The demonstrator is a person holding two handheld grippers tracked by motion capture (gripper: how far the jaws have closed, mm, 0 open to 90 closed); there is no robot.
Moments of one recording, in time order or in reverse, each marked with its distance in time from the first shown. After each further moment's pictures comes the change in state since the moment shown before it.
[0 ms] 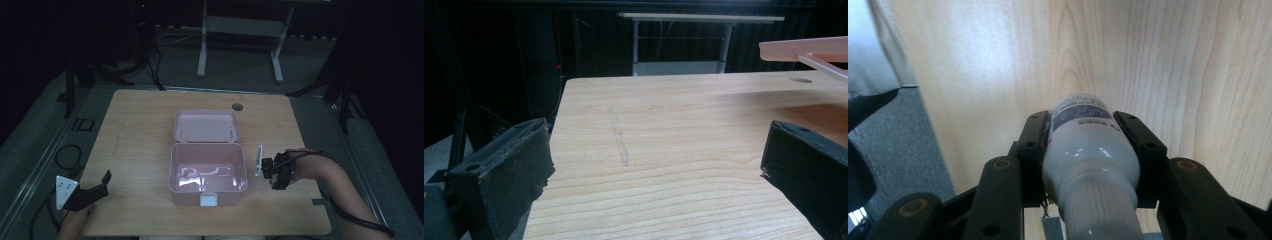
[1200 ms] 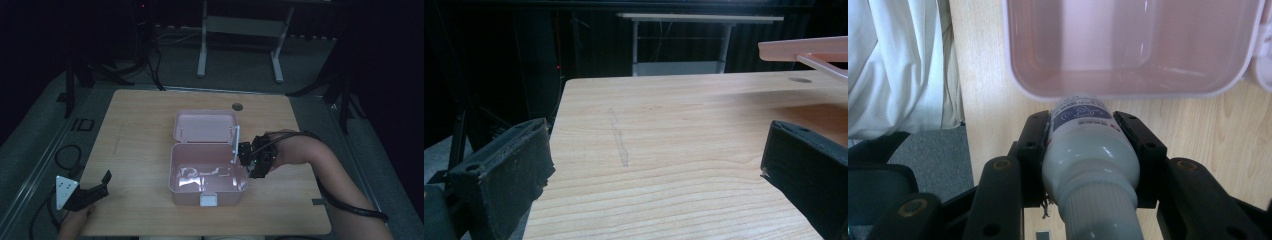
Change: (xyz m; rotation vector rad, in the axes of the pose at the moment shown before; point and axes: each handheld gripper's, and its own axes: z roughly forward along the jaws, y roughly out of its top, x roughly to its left) left arm 0.000 0.000 0.000 -0.002 -0.002 0.003; right arm 0.012 0.067 -0.091 -0.096 -0.038 -0.078
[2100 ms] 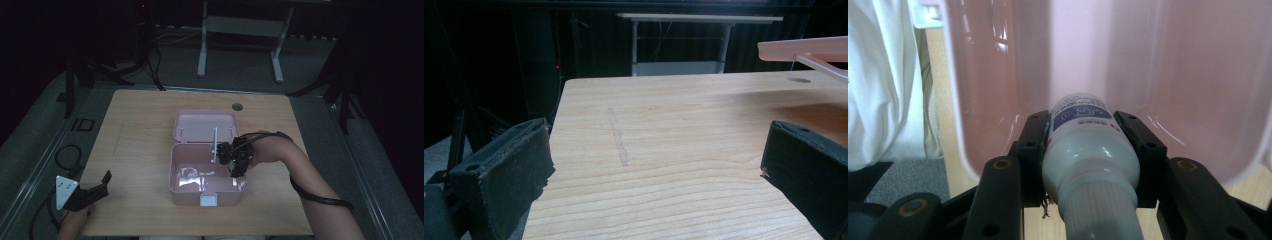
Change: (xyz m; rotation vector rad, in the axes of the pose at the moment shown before) left arm 0.000 0.000 0.000 -0.001 -0.003 -0.001; right arm -0.022 0.040 0.043 -0.008 0.043 -0.015
